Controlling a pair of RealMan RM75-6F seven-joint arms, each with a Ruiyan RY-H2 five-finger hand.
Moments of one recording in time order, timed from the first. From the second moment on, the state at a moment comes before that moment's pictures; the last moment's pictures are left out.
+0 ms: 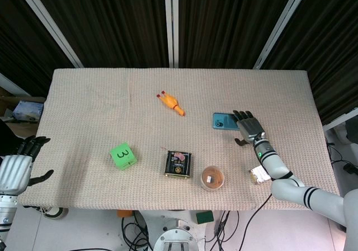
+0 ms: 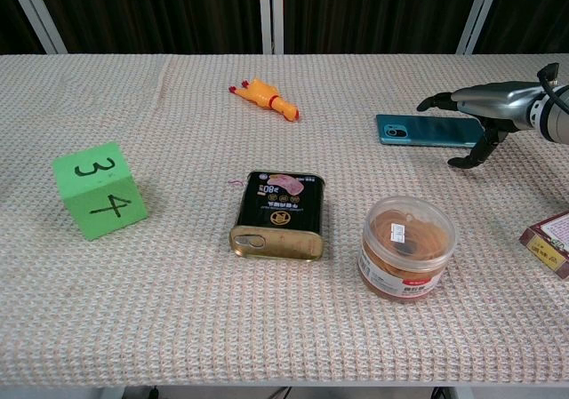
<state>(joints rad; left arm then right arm) -0.10 -1.12 -0.02 -1.55 1.55 1.50 -0.03 0.78 -1.50 0.14 -1.24 -0.95 0.70 -0.33</state>
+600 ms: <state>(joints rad) -0.10 -1.12 -0.02 -1.56 1.54 1.48 -0.03 0.79 -1.52 0.13 -1.20 -0.98 0.69 -0.28</state>
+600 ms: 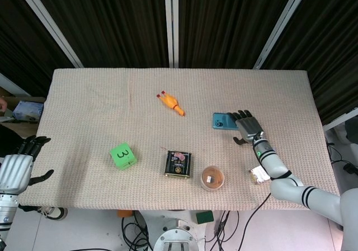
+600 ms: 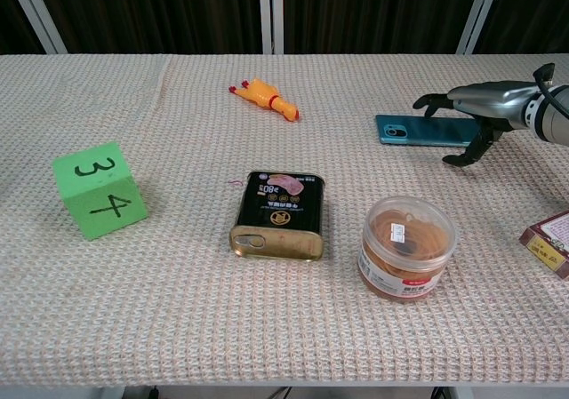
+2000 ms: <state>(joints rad) -0.12 -1.12 -0.03 -1.52 1.49 1.43 -0.05 0.83 -1.71 0.15 -0.90 -1.08 0.67 -0.18</state>
